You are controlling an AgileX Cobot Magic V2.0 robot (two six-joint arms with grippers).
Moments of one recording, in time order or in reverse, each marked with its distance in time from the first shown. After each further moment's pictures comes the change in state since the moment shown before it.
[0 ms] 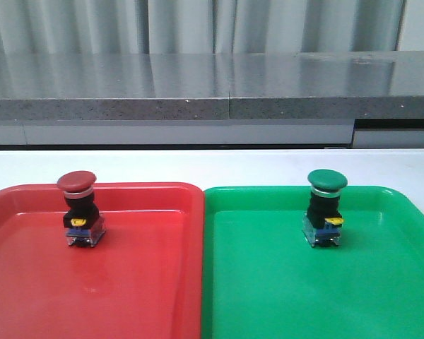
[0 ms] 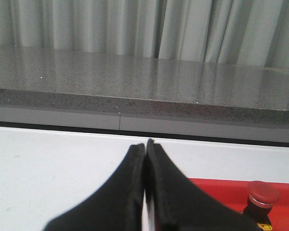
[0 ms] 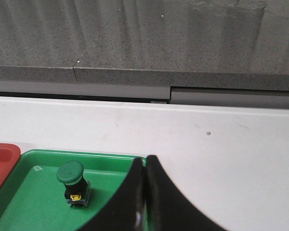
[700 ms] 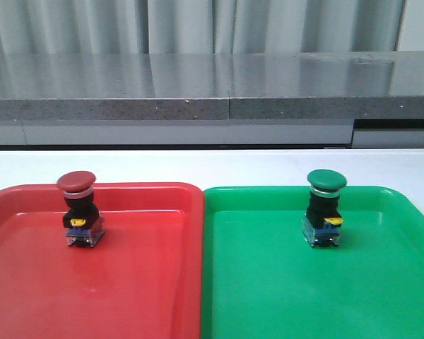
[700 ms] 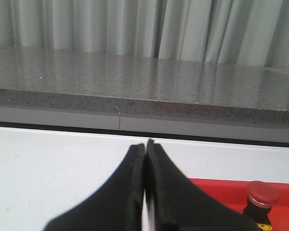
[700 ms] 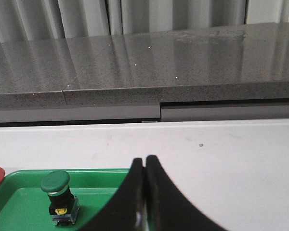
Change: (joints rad) left arm 0.000 0.000 0.000 0.000 0.000 0.000; right arm -0.132 -0.288 0.320 0.154 -0.230 -0.123
